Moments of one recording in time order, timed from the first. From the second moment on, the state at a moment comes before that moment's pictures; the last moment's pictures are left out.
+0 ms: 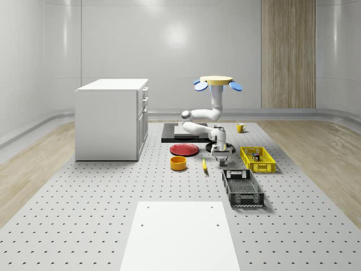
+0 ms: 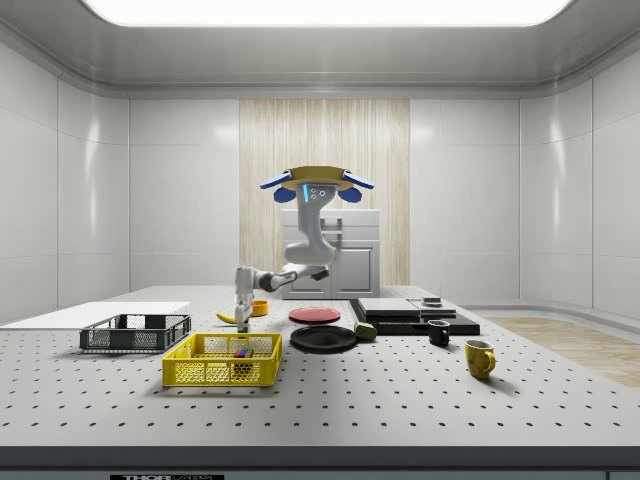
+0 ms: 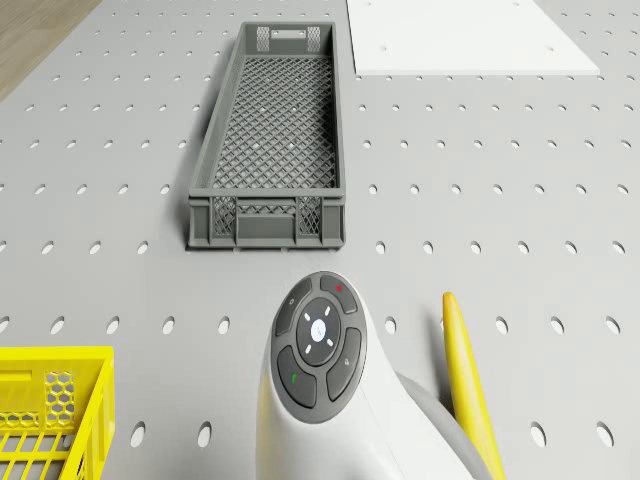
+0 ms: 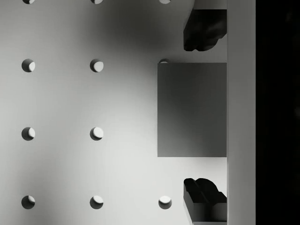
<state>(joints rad) -1.23 -1.46 1.07 -2.75 -2.07 1.65 1.67</state>
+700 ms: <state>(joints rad) -1.24 -1.43 1.05 -2.72 -2.10 1.65 1.66</state>
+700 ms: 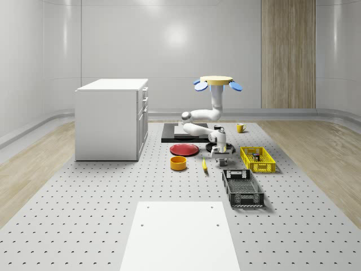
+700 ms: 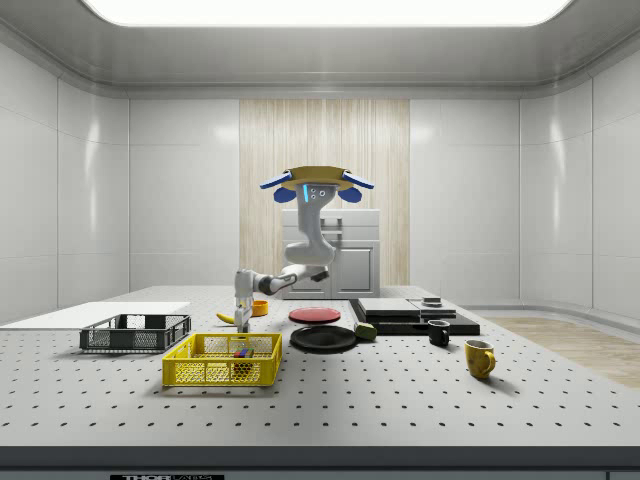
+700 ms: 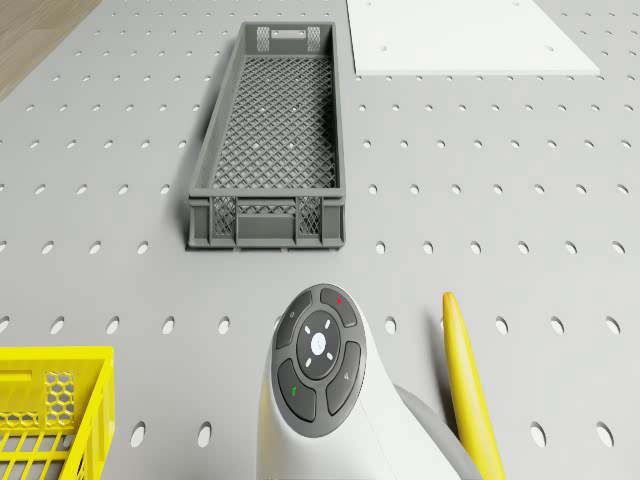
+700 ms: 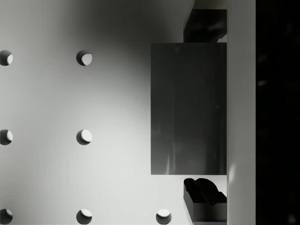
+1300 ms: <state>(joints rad) -1.24 -1.42 1.05 -2.72 -2.11 1.64 1.66</state>
